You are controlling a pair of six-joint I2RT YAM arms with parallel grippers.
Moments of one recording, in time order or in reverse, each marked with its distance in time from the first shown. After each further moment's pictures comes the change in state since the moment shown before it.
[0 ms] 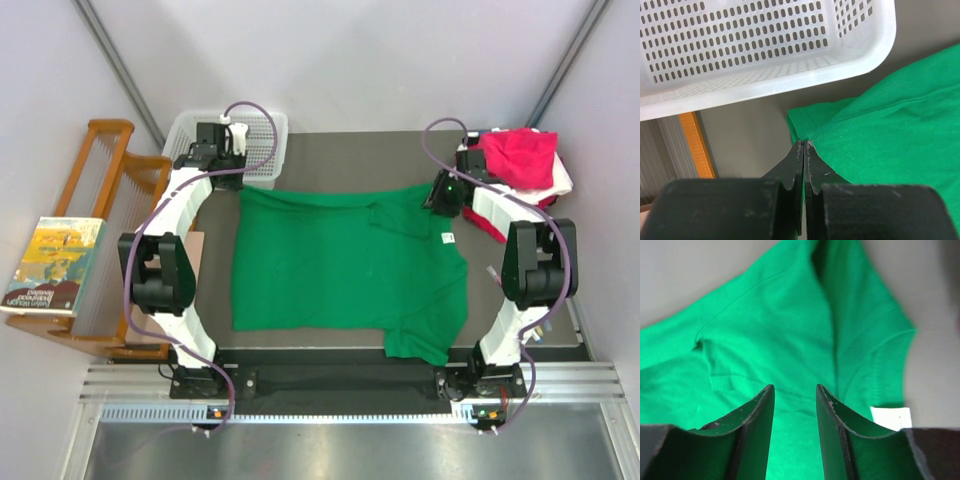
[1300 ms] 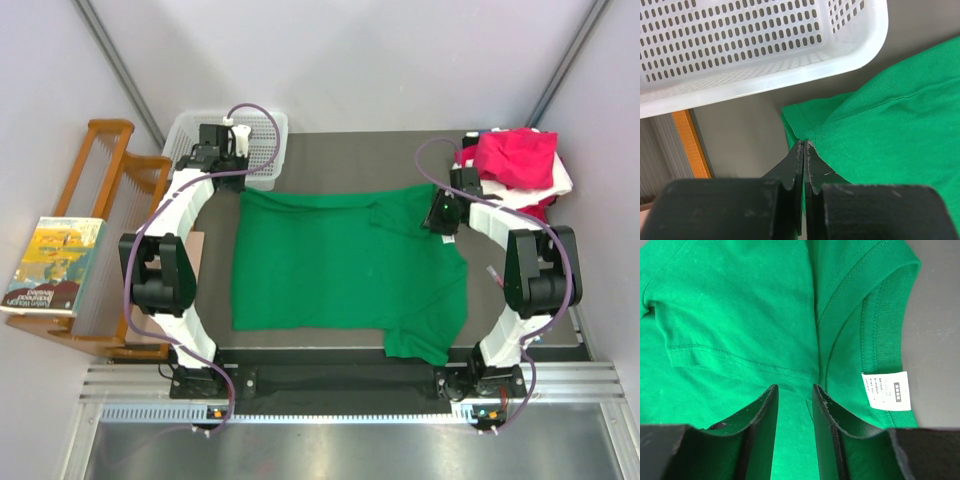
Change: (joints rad) left arm -0.015 -0.006 -0.015 0.000 -0.003 -0.001; right arm 0.039 -0.065 -0.176 0.040 0.042 -0.009
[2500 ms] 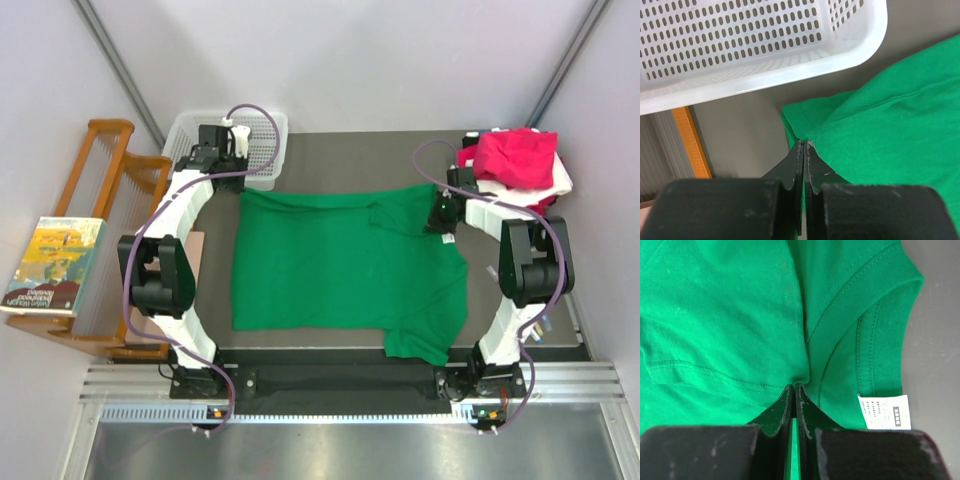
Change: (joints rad) left arm 0.000 -0.013 -0.010 0.000 0.000 -0.001; right arm -0.009 0.088 0.043 0.004 0.010 -0.006
